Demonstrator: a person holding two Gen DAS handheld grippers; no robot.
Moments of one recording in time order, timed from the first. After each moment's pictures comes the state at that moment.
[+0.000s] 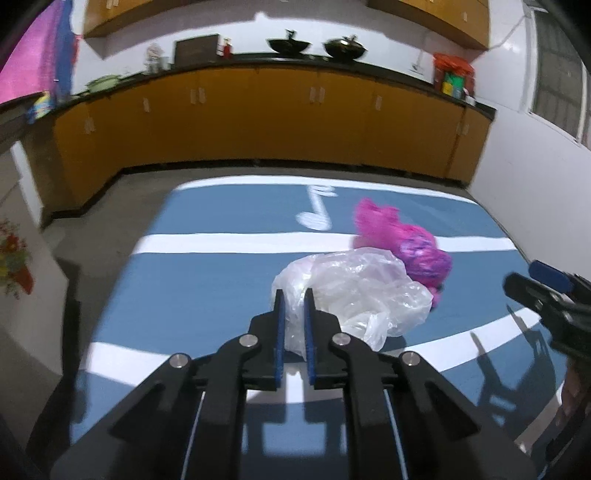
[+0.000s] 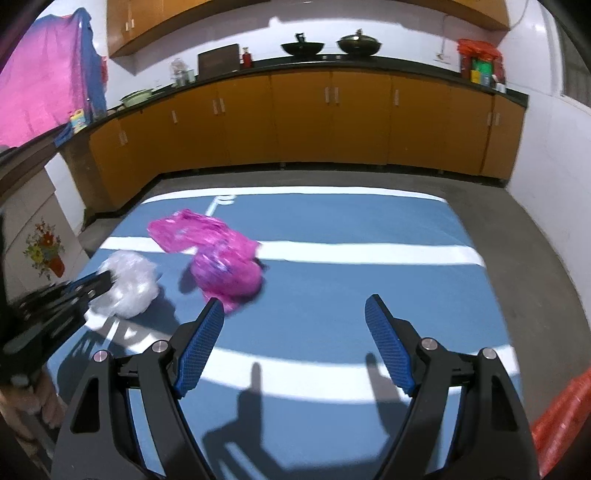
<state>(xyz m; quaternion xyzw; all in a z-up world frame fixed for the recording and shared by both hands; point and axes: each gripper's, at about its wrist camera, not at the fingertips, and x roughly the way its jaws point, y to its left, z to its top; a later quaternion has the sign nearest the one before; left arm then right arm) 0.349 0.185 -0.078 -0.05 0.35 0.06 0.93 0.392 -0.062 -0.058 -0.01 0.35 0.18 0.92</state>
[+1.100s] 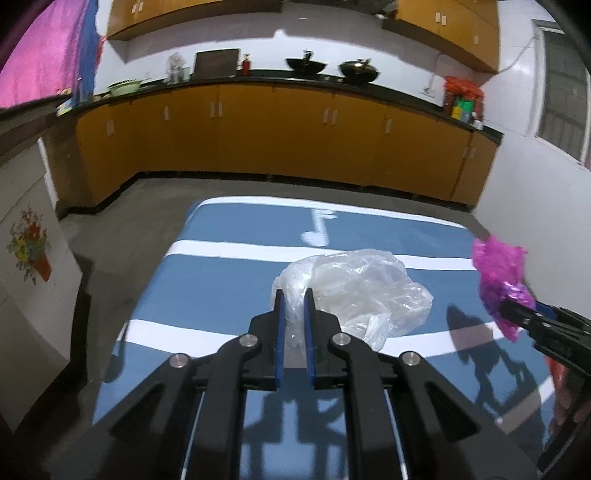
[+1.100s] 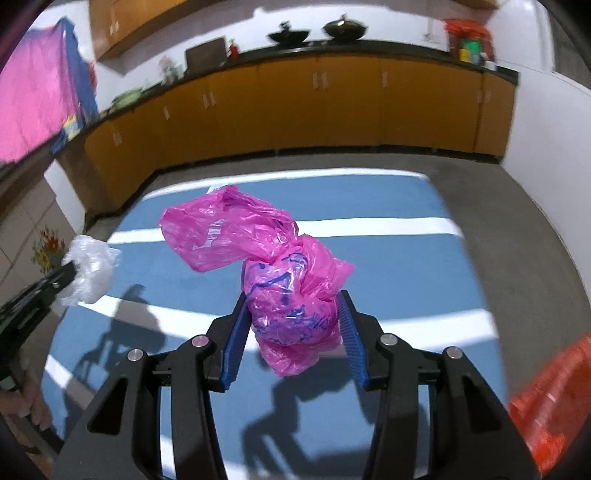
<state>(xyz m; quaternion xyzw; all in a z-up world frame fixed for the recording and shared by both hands) 0.298 0.159 -0.033 -0.07 0.32 0.06 0.94 0.348 -0.125 -0.032 0.02 0.38 0.16 0.91</state>
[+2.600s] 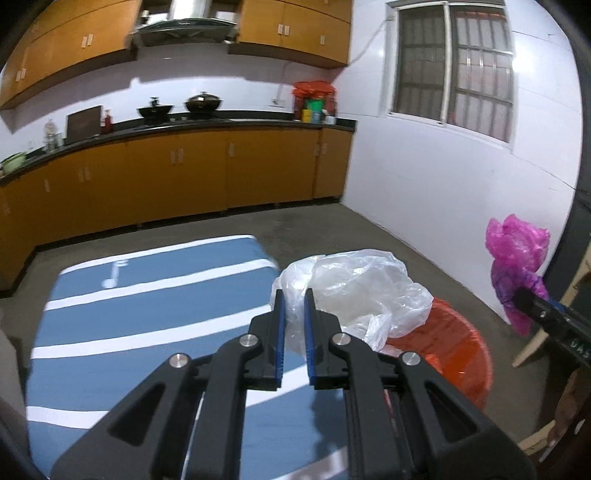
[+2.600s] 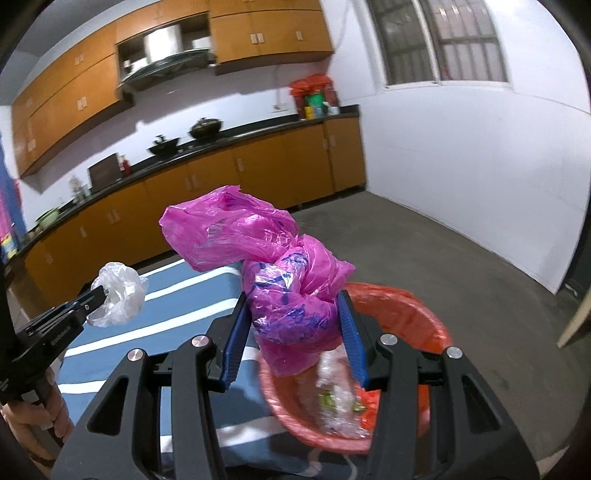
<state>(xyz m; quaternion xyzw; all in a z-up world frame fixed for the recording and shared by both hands) 0.193 -0.110 0.061 0.00 0.27 -0.18 0.95 0.140 -0.359 0.050 0.12 0.24 -0.07 0.96</state>
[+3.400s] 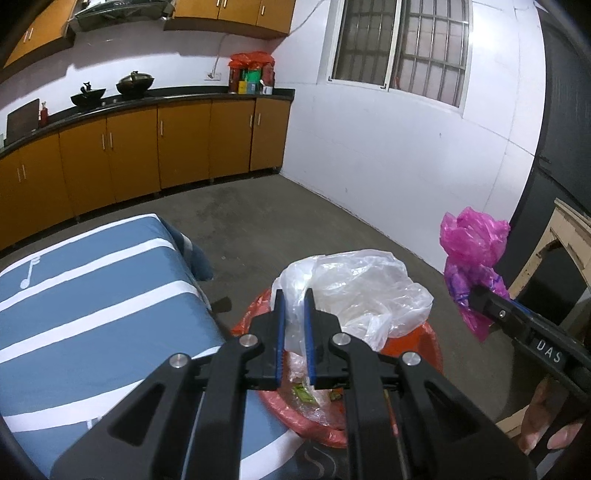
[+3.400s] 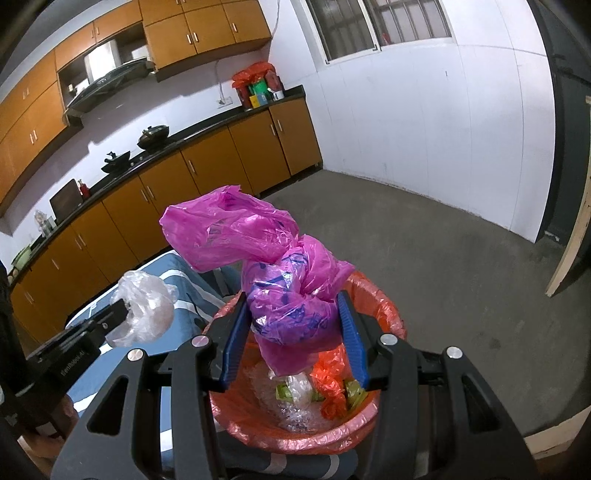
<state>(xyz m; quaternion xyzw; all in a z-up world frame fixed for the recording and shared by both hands) 0.215 -0.226 0.024 0.02 0.31 -0.28 0.91 0.136 -0.421 0.012 0.20 0.27 -0.13 0.93</state>
